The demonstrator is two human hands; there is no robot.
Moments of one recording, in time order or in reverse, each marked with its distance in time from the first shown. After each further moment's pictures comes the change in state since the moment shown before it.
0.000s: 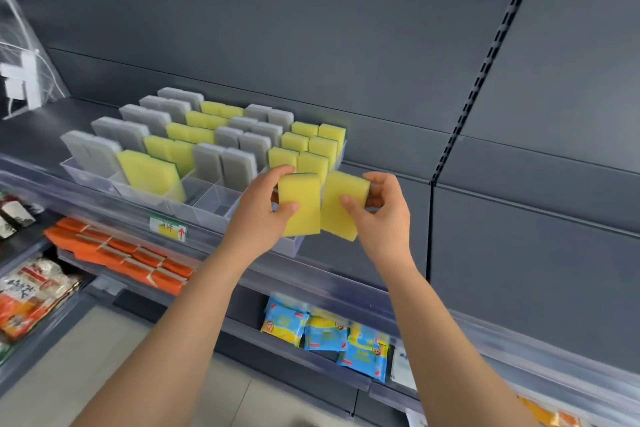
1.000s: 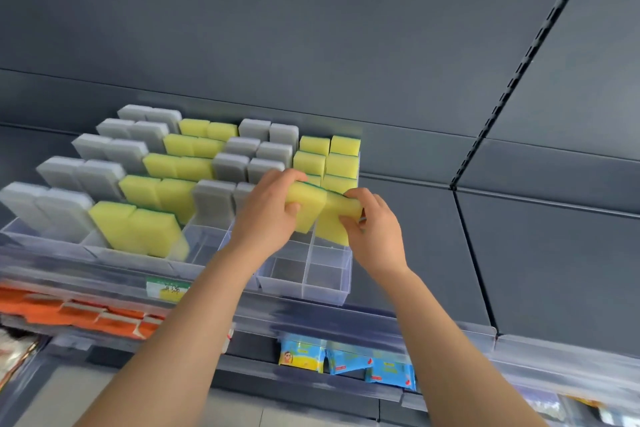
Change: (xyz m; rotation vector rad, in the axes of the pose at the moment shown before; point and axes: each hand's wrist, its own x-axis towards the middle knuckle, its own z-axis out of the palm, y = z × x) left_hand 0.105 -0.060 -0.039 0.207 -0.120 0.163; right_hand 0.053 0.028 0.104 -0.528 -0.015 -0.064
